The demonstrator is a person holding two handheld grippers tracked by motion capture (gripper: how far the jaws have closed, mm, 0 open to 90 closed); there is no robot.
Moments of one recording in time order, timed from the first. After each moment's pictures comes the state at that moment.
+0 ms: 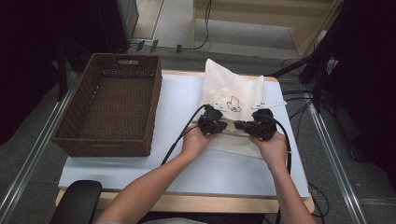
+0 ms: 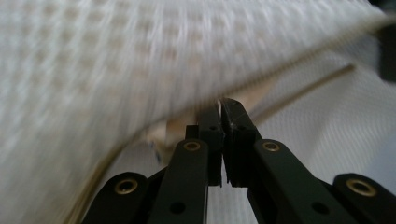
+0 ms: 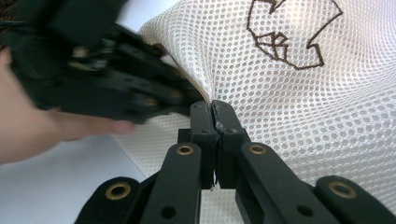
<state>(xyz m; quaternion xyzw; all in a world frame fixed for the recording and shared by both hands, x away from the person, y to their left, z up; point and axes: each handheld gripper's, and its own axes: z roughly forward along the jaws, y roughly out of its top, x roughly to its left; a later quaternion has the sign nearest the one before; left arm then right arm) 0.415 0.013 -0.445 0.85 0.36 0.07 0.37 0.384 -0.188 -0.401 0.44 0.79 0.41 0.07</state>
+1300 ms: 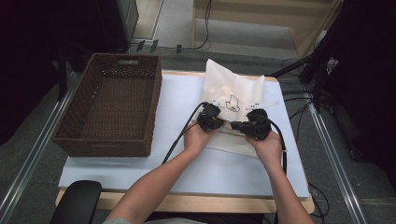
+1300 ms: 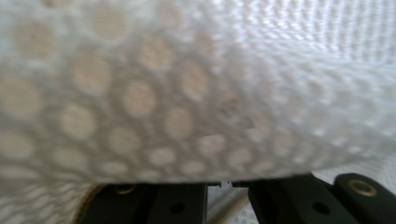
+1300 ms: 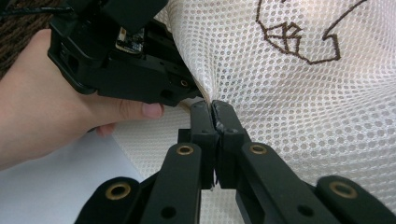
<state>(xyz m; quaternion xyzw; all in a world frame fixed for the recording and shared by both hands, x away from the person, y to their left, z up) 0.444 0.006 -0.464 0.84 0.40 0.08 0.36 0.390 -0.176 -0.410 0.44 0.80 0.39 0.07</state>
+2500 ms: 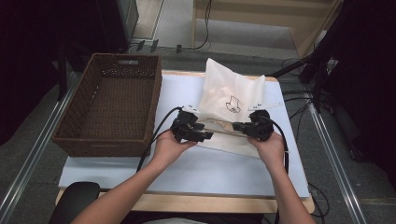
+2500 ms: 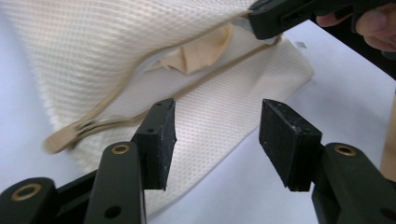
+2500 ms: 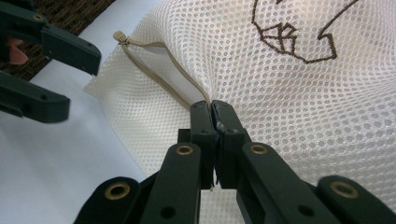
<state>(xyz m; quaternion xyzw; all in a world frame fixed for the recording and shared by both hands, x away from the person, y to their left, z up) 0.375 0.089 -0.406 0.84 0.36 0.03 0.41 0.388 -0.183 -0.411 0.44 0.80 0.40 0.06</state>
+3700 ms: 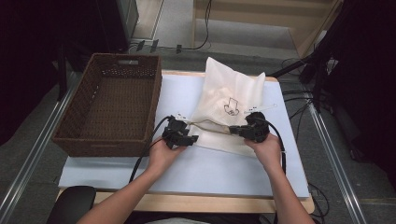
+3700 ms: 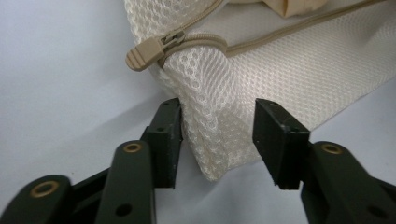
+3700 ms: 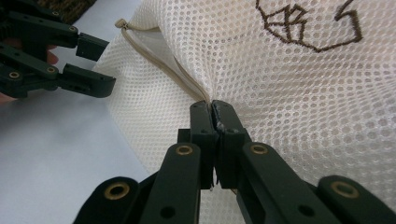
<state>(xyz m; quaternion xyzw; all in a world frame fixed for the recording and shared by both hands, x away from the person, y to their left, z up) 0.379 0.110 -0.459 0.83 0.44 0.07 0.34 0.394 -0.176 -0.429 0.43 0.81 0.39 0.03</state>
